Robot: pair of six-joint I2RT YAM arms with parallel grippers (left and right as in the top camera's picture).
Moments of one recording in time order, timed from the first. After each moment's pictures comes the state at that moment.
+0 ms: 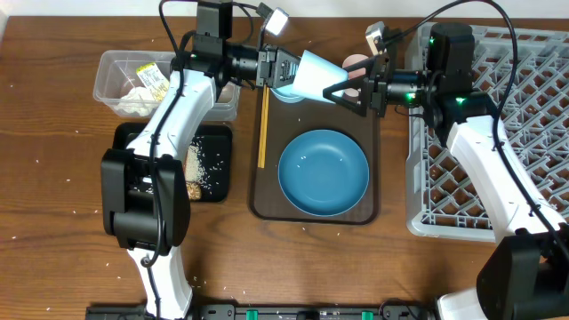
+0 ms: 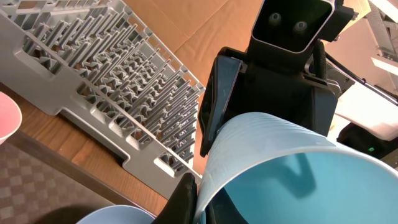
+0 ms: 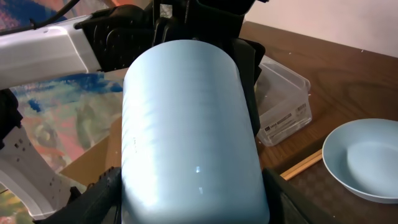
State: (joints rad) left arm -0.20 2.04 1.67 -0.26 1.50 -0.20; right arm 0.15 1.66 1.33 -0.20 -1.17 0.09
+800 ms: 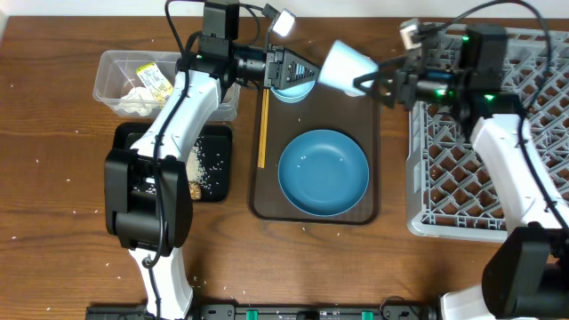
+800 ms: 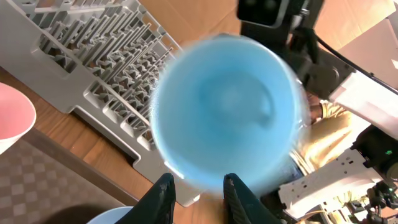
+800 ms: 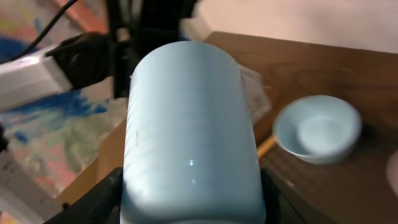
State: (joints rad) left arm -0.21 2.04 1.67 -0.26 1.43 -0.20; right arm -0.02 1.67 1.33 -0.27 -1.19 0.10
